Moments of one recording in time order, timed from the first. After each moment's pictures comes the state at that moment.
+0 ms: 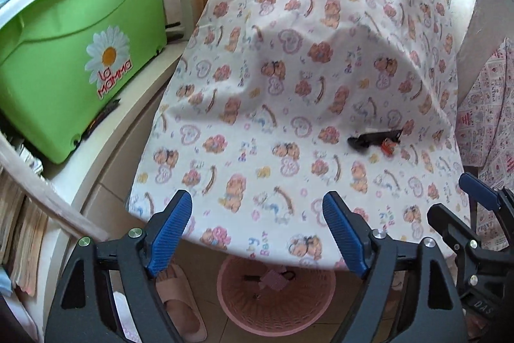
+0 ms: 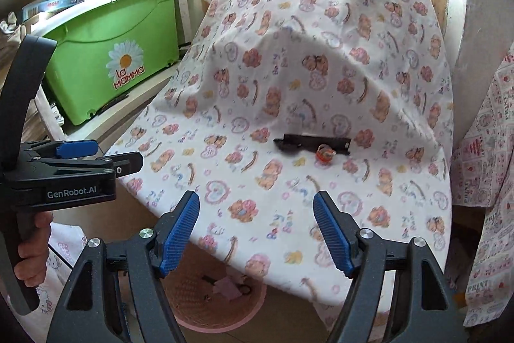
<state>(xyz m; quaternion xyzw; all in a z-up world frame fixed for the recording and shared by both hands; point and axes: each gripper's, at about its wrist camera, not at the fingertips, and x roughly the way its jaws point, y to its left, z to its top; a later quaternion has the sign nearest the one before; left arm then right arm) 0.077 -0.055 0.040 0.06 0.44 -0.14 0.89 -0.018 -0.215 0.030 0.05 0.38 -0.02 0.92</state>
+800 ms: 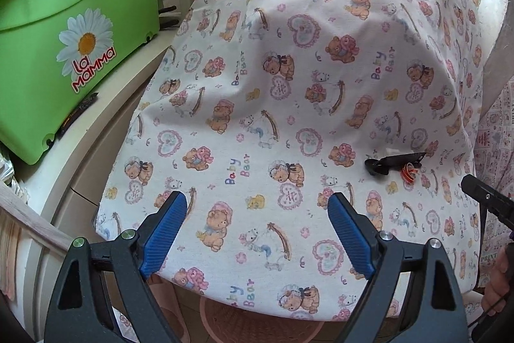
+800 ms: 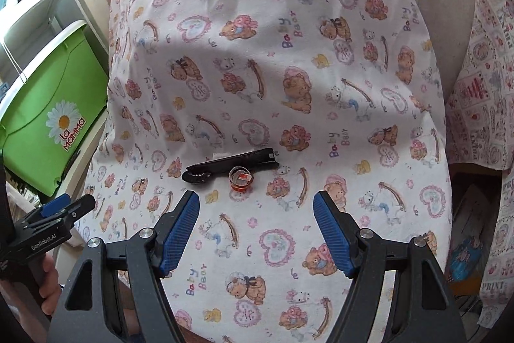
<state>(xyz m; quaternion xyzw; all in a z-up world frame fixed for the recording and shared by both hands) 0.128 -0.073 -0.005 0.03 0.47 -0.12 0.88 0.042 -0.351 -0.008 0.21 0.43 -0.06 0.88</state>
